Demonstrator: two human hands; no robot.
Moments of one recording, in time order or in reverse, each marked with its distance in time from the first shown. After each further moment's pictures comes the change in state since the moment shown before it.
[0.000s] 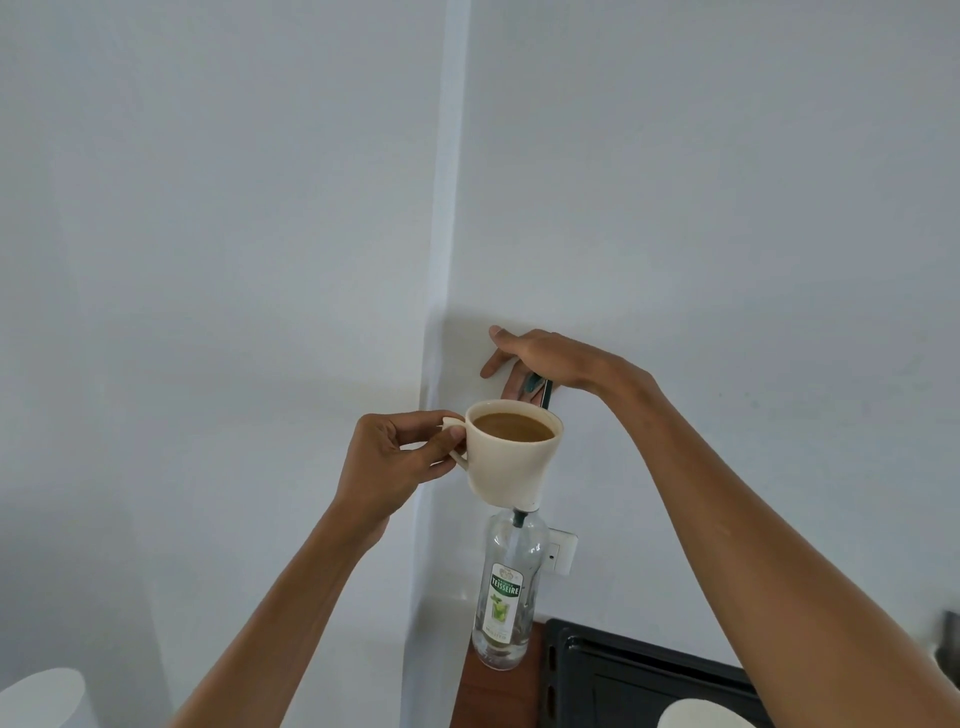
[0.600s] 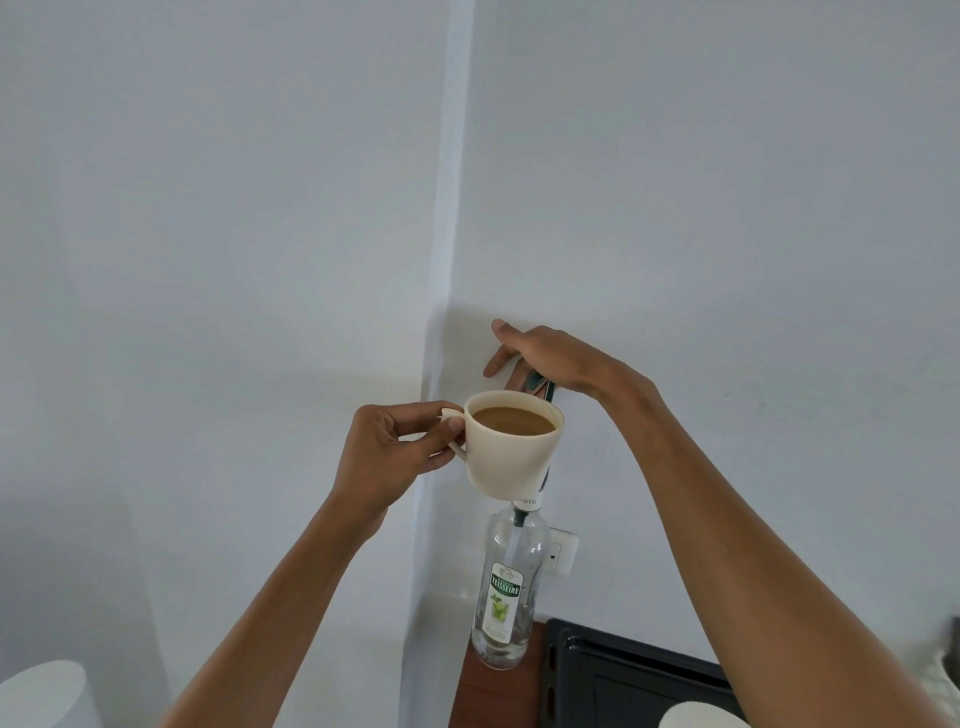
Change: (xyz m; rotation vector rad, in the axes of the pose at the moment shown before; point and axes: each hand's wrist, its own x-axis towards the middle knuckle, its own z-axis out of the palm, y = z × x) left_hand 0.006 -0.002 -0.003 -0.004 0.019 0.009; right_hand 0.004 0.006 0.003 0.047 0.071 -0.019
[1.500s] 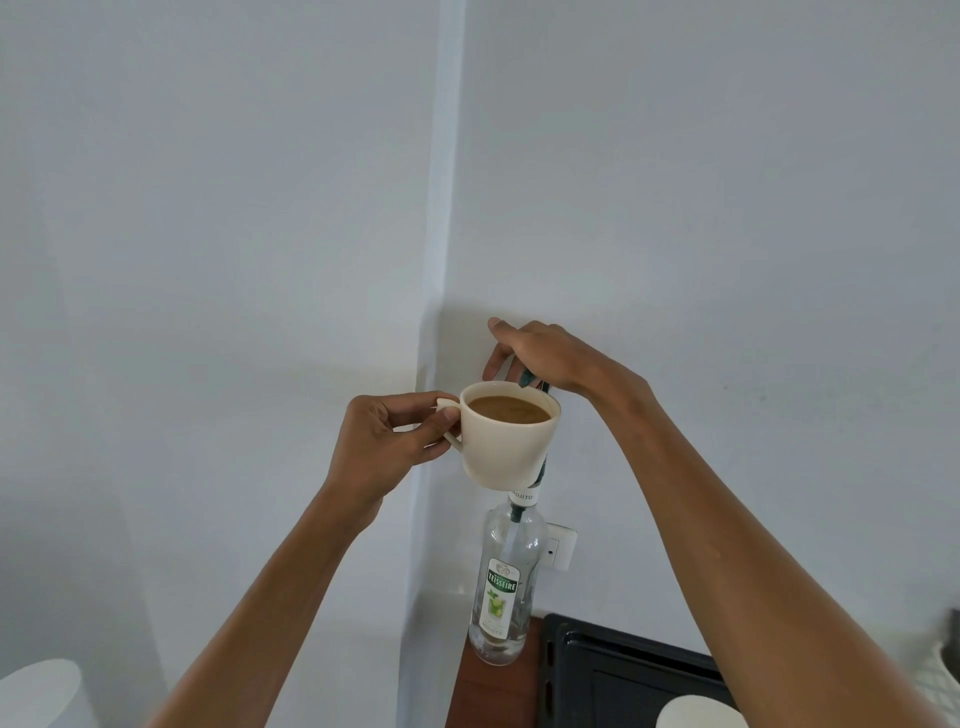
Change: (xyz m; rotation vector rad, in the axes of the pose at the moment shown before) left_hand 0.006 -0.002 -0.001 -0.003 -0.001 -0.002; right_hand 0.007 0.010 0.007 -0.034 0.062 -0.032
